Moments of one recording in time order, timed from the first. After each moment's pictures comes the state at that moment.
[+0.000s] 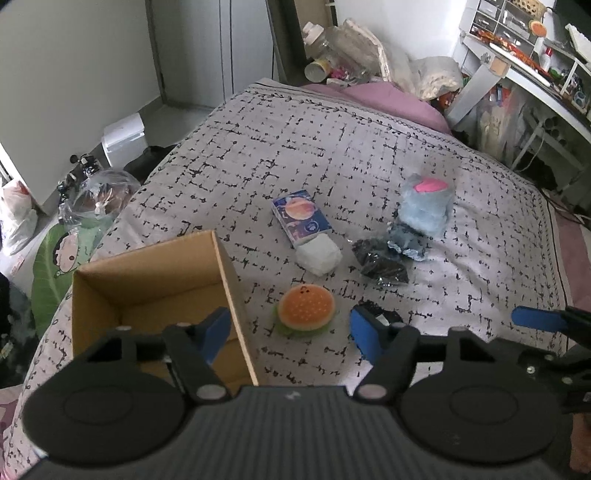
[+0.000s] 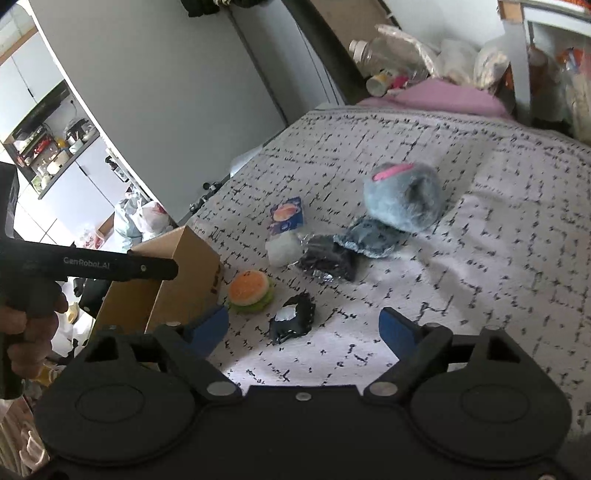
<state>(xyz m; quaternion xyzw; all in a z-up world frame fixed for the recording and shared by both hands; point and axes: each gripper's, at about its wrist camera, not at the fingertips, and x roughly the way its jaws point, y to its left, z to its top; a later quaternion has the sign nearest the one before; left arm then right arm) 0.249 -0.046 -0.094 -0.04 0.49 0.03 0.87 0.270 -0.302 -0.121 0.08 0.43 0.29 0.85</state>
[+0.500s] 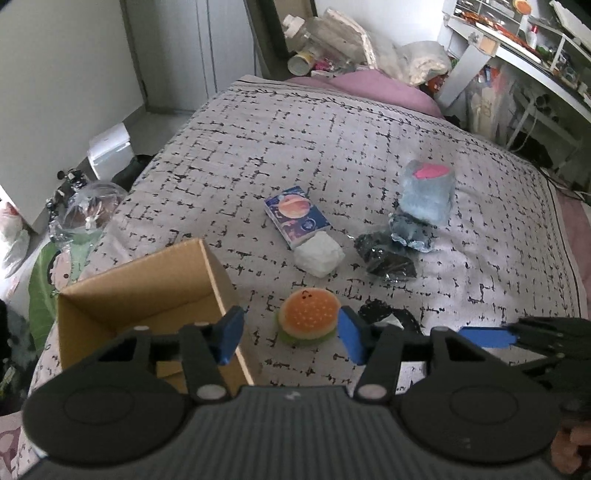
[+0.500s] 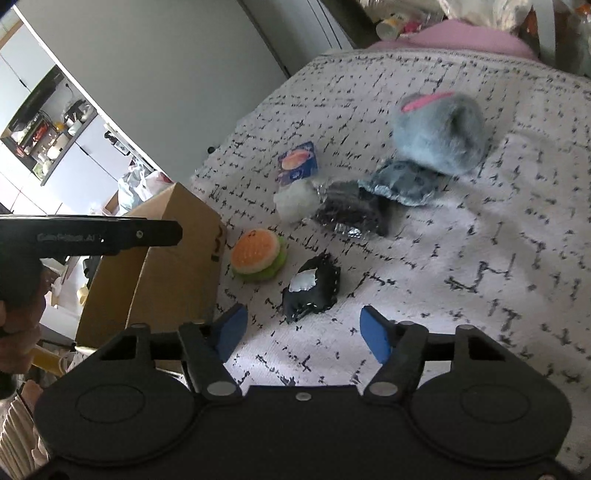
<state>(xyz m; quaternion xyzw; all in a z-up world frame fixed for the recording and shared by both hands) 0.265 -0.047 -0.113 -0.01 0.49 0.00 0.87 0.289 -0.261 -0.169 0.10 0.49 0.31 0.81</state>
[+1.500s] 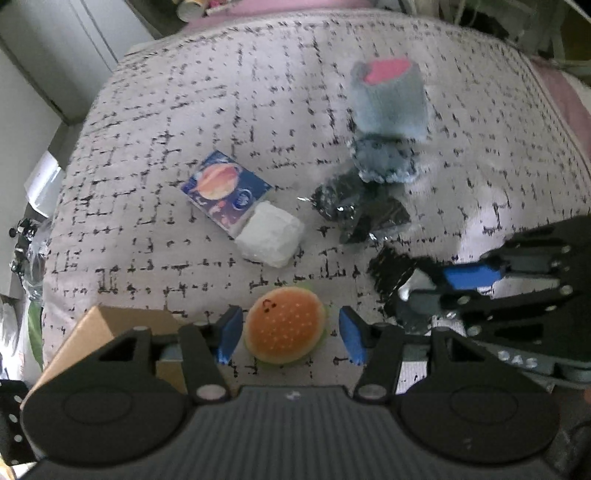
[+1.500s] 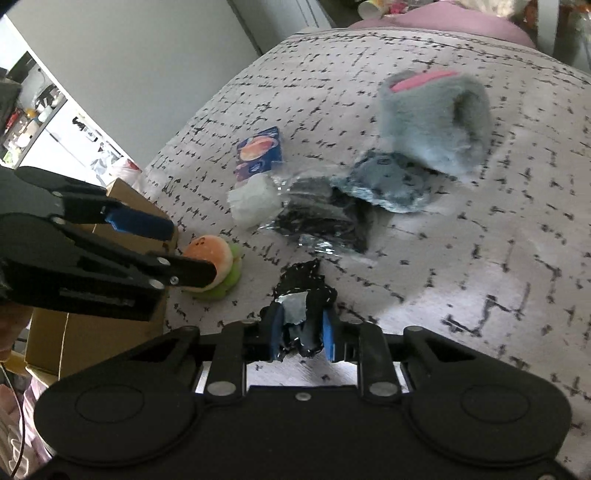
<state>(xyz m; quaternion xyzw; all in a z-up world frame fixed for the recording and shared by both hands) 0.336 -0.091 -0.173 0.14 0.58 -0.11 0.80 0.323 -0.249 -0.196 0.06 0.51 0.26 0.82</state>
